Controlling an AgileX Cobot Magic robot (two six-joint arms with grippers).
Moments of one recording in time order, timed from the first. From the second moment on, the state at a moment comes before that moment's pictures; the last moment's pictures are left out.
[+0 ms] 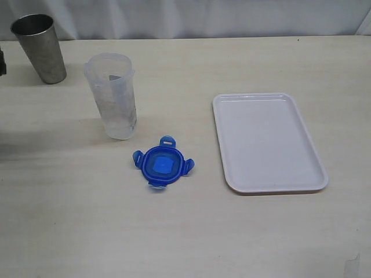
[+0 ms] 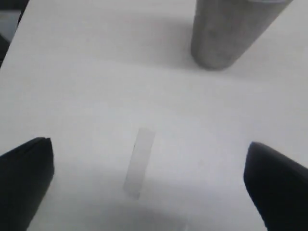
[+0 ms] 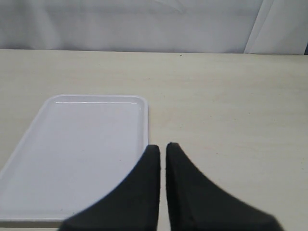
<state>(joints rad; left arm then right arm) 0.09 1.58 -0.95 0.17 0.37 -0.21 -0.02 0.01 0.00 -0.05 0.35 -0.01</state>
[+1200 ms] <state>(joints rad) -0.61 1.71 -0.89 -0.12 0.54 -0.07 -0.02 0.01 0.00 -0.05 0.35 -0.01</state>
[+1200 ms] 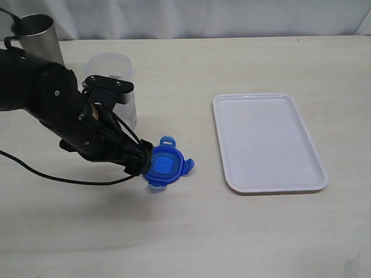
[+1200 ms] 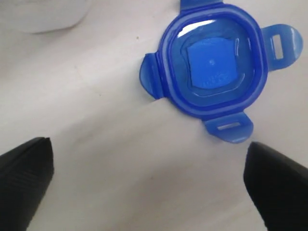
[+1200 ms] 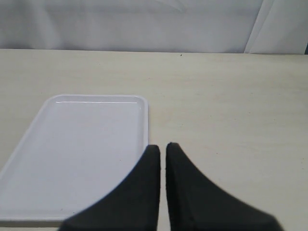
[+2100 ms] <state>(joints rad) -0.61 1.71 -0.89 -0.04 0.47 -0.19 -0.02 0.01 0.00 -0.05 0.35 -0.01</state>
